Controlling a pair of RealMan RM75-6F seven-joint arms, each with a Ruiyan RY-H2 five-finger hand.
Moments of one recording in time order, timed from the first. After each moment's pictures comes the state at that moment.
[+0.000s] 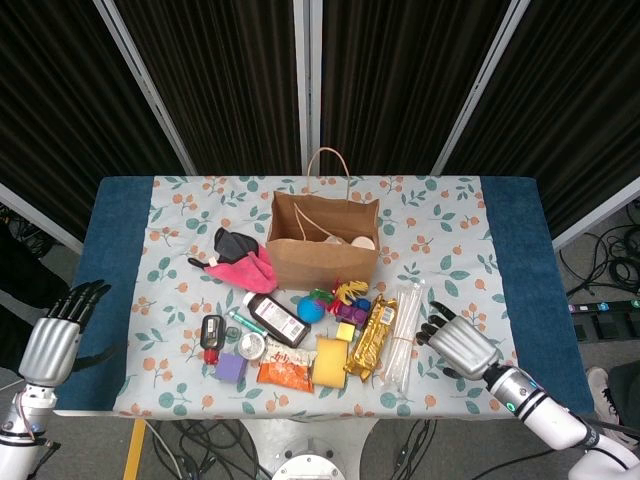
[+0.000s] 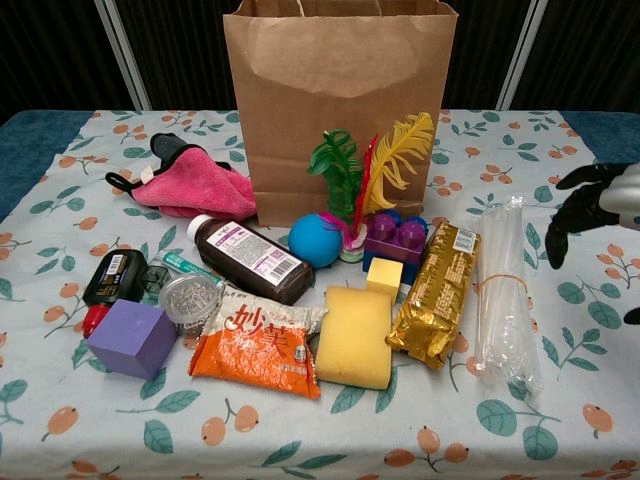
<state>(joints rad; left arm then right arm) -0.15 -1.35 -0.01 -1.24 1.63 1.58 -0.21 0.56 -1.15 -0.12 -1.64 -1.68 1.02 -0.20</state>
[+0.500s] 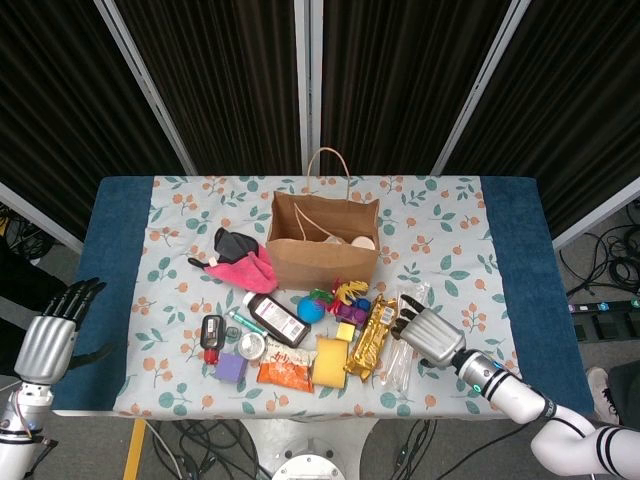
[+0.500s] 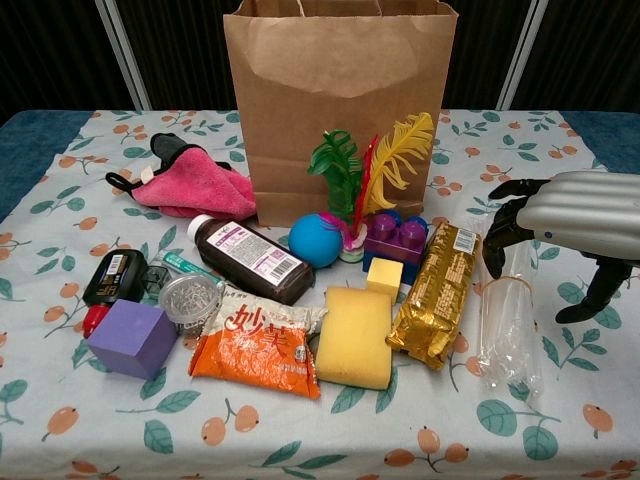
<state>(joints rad) -0.15 -1.36 -0.02 -1.22 1.61 1.57 -0.22 0.65 -1.28 -0.06 -1.53 -1.63 0.86 -0.23</state>
